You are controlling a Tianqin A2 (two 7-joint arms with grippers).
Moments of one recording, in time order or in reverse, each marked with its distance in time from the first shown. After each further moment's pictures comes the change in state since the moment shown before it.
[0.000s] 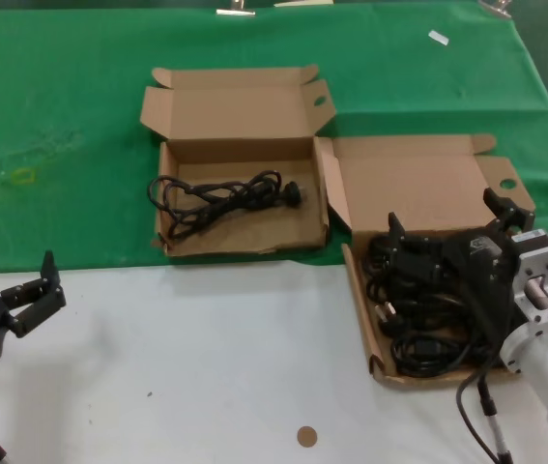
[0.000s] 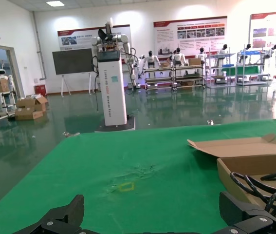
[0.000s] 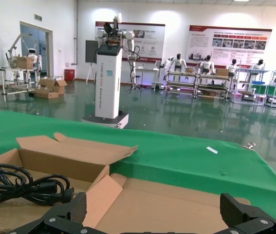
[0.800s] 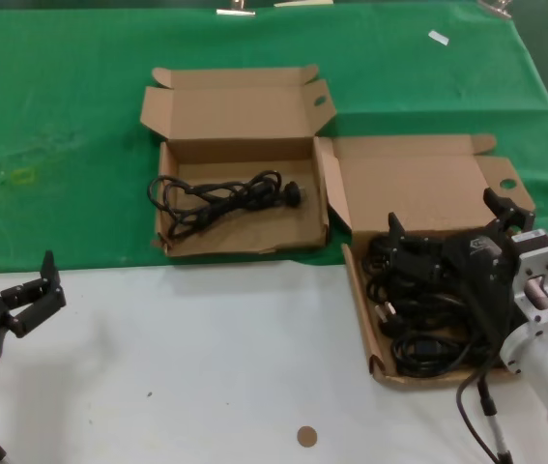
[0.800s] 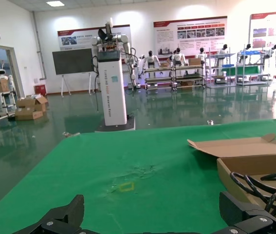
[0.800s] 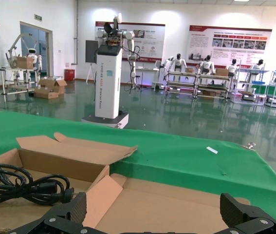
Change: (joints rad) left arm 0.000 0.000 0.000 0.000 0.000 0.000 0.000; right arm 0.000 0.000 0.000 0.000 0.000 0.000 0.000
